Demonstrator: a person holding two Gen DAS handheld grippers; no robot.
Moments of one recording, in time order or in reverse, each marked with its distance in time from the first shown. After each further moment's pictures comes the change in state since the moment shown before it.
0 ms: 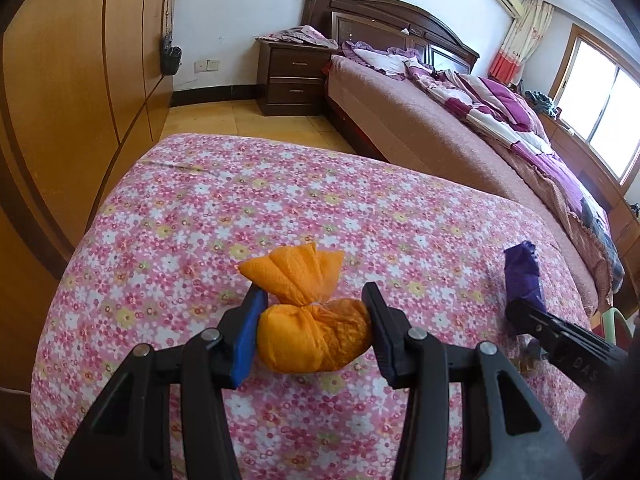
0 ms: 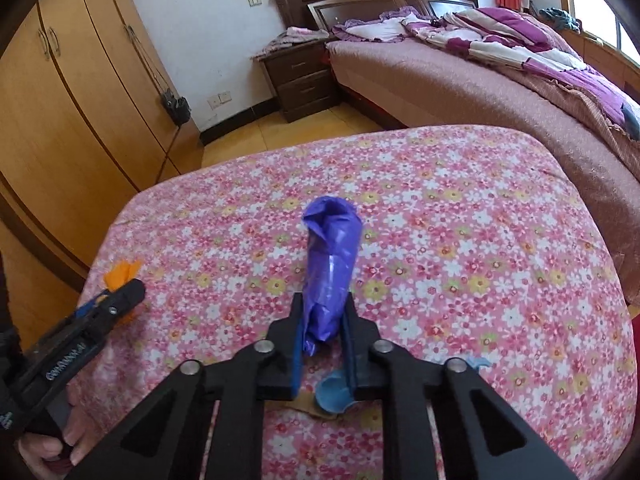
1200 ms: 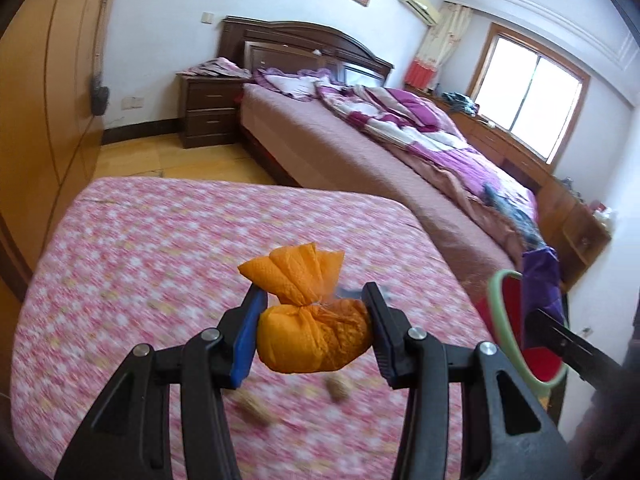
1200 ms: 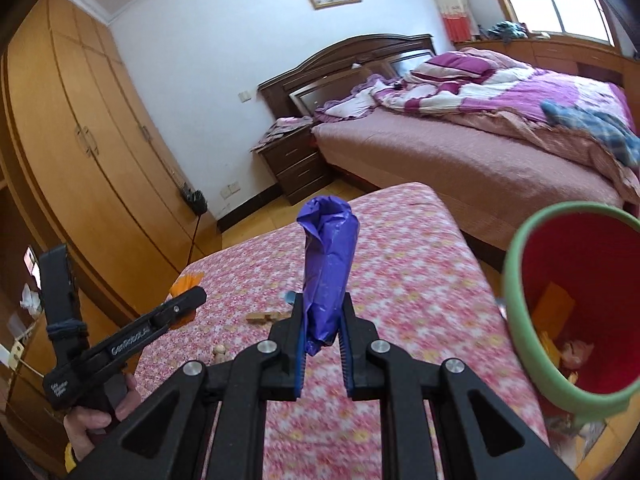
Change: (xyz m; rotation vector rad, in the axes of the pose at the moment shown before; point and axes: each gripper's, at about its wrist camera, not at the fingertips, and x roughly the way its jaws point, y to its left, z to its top) left arm -0.119 -0.107 -0.046 0.130 -0.077 -0.267; right arm -0.208 -0.084 -0.079 0.183 -0.282 0.065
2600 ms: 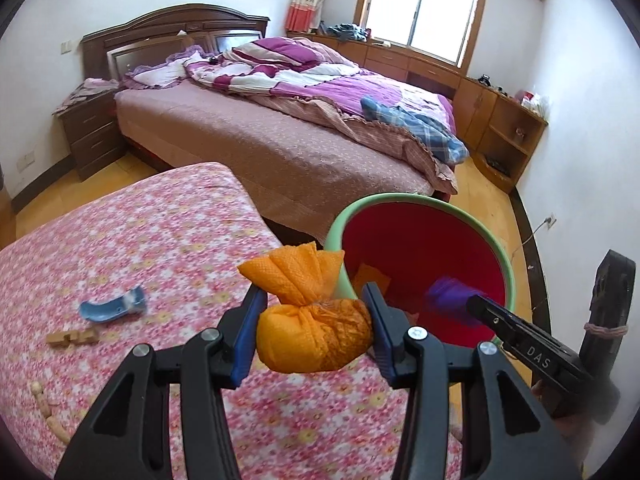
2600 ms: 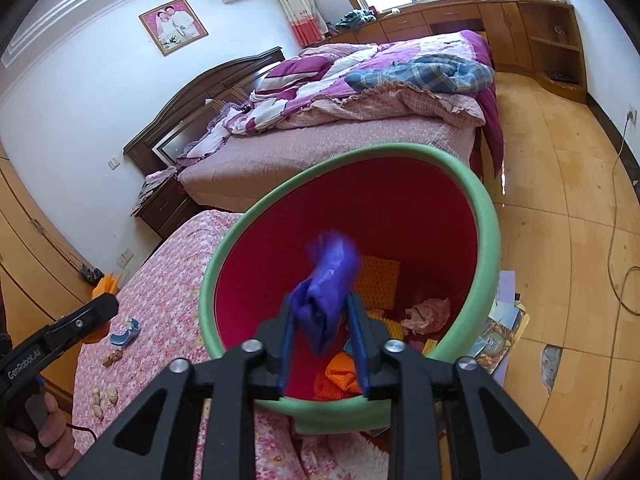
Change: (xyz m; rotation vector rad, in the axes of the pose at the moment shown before) left arm 0.064 -0.218 -0.030 0.359 0.163 -0.210; right arm -0.067 -0.204 -0.030 0.306 -0.092 -0.341
